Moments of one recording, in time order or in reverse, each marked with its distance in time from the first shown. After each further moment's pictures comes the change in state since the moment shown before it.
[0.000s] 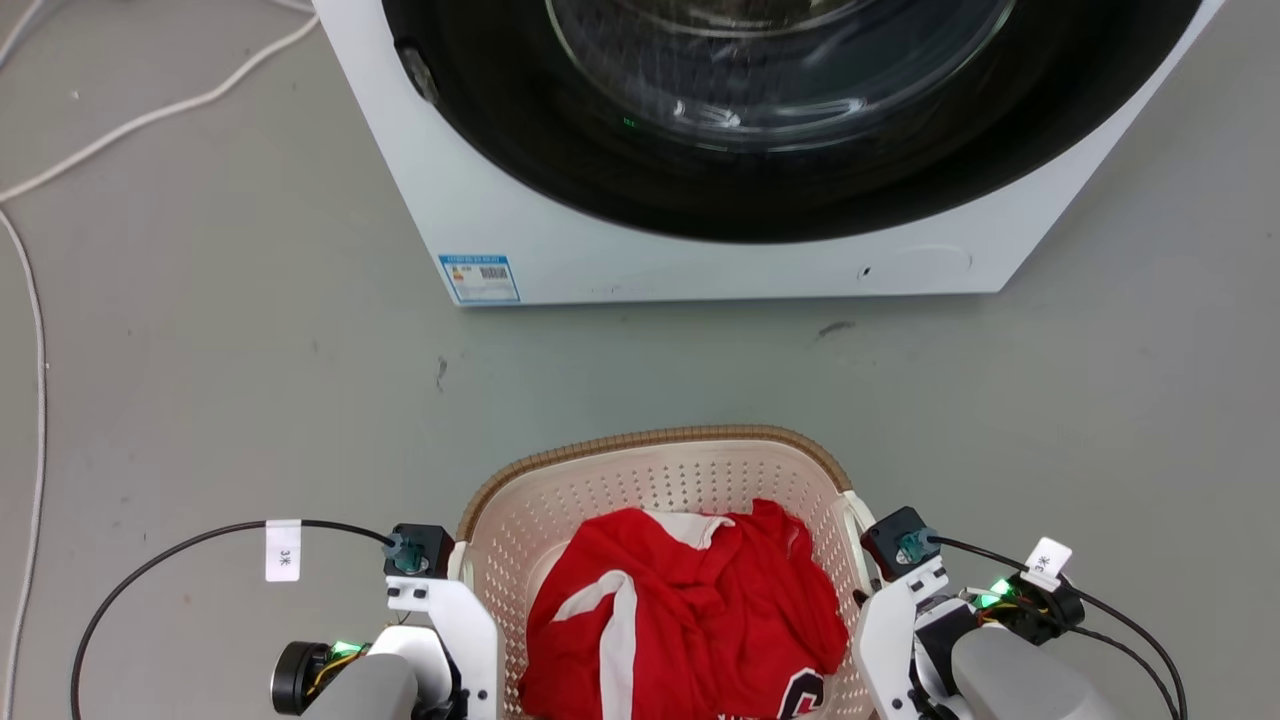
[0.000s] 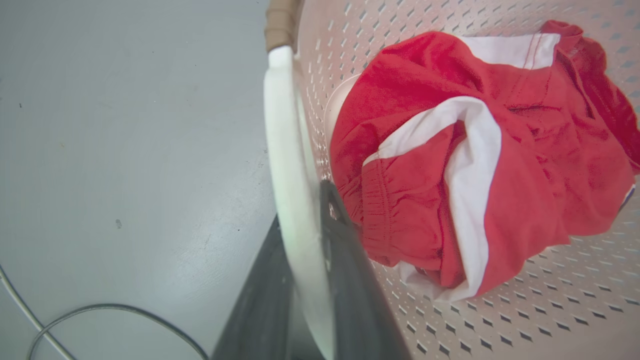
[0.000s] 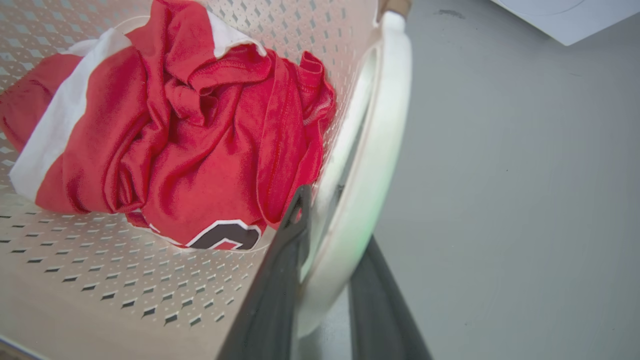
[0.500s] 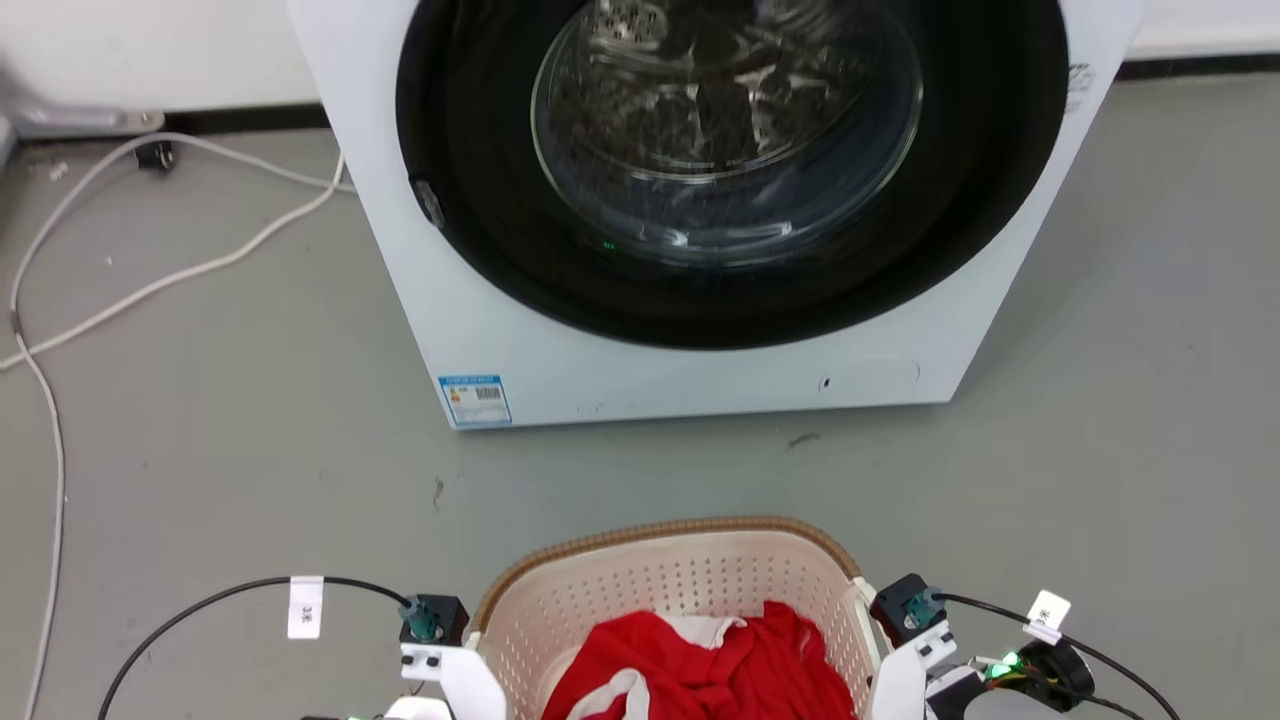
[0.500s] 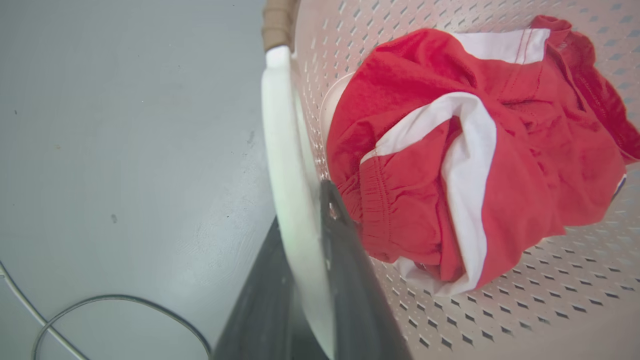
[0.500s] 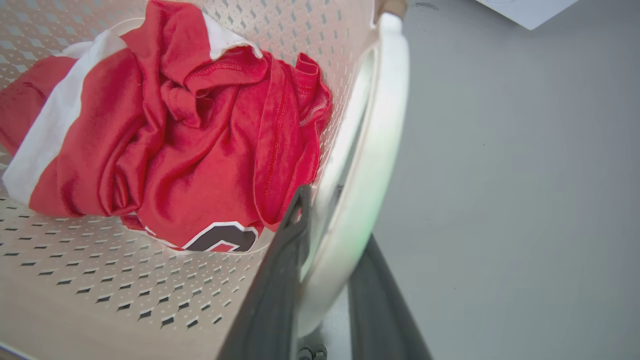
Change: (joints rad) left arm 0.094 0.027 -0.158 -0.043 -0.163 -0.001 0.109; right arm 0.075 -0.042 0.149 -0.031 0.168 0.001 0.073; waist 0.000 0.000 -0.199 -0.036
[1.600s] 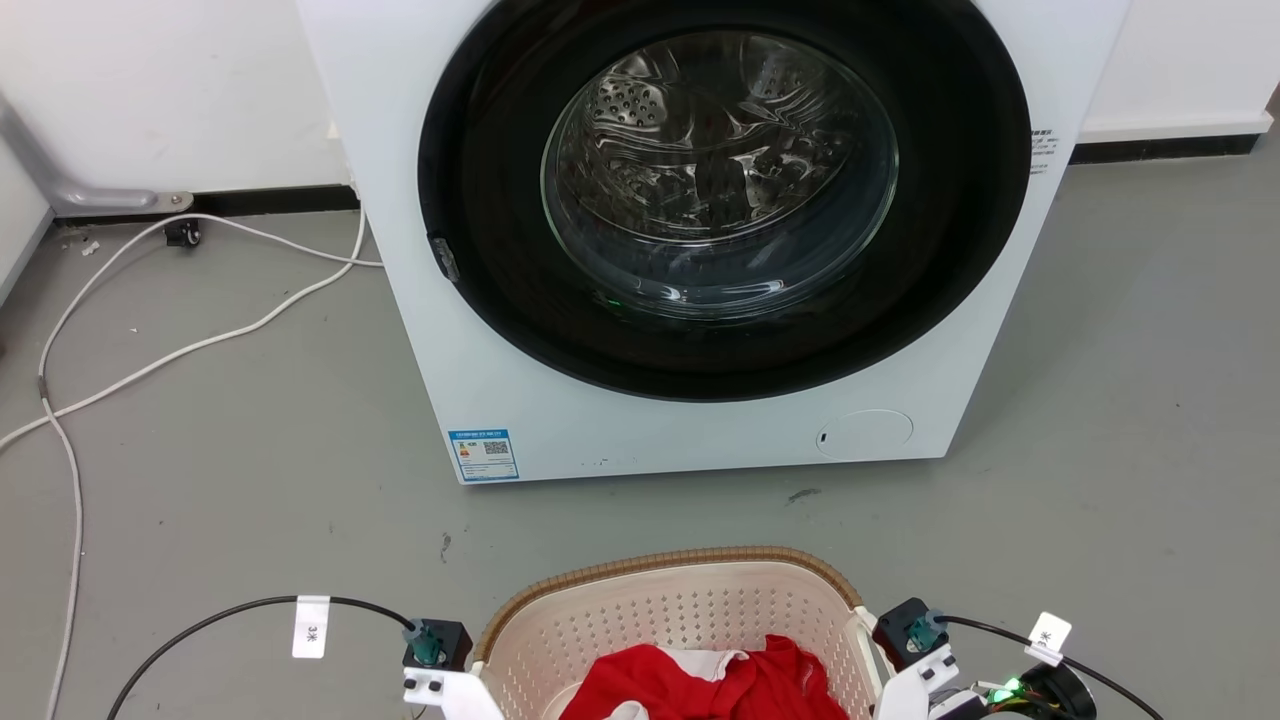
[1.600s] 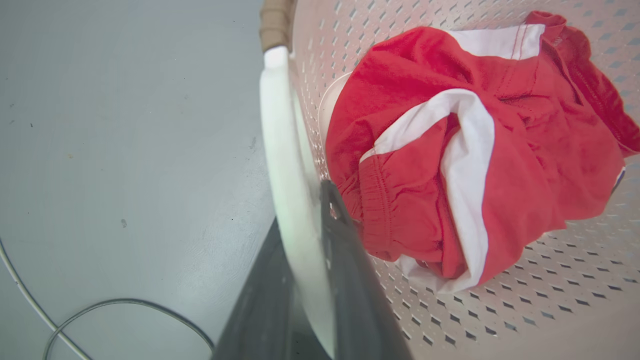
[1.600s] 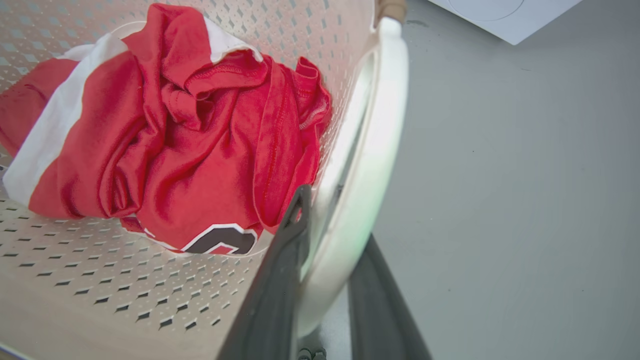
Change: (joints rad) left arm 0.013 0.023 -0.193 0.012 -0.174 -0.001 -0.003; right arm 0.007 -0.009 0.171 0.016 0.168 0.001 -0.017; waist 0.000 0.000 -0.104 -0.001
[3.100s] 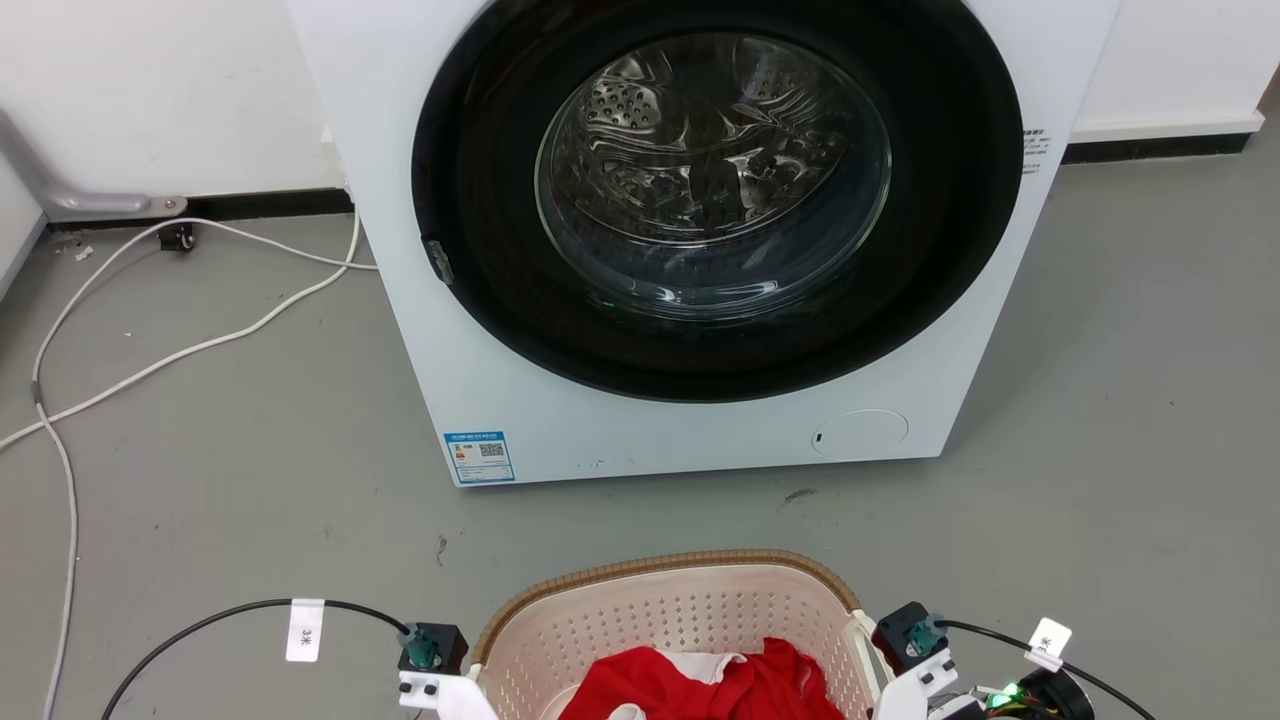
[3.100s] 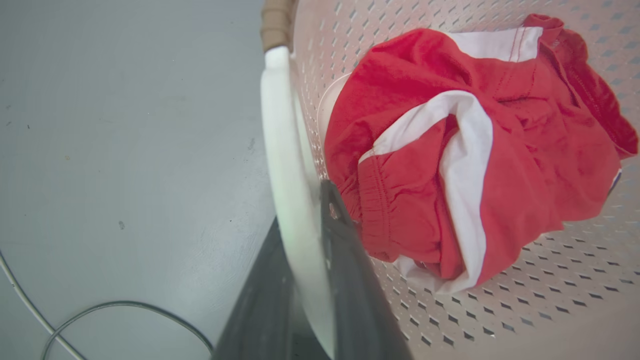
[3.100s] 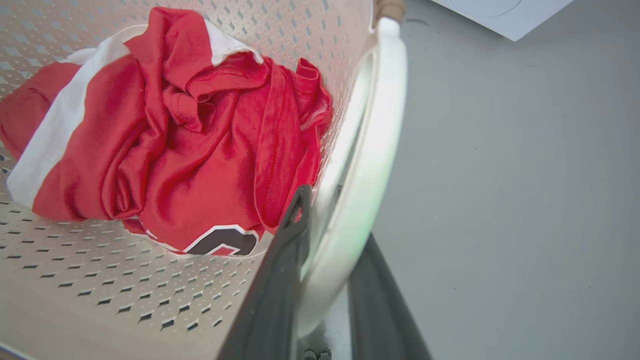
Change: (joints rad) left arm -0.016 0.013 -0.137 0.021 -0.141 -0.001 -0.031; right arm -0.001 0.008 0.039 0.015 0.049 0.000 -0.020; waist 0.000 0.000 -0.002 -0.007
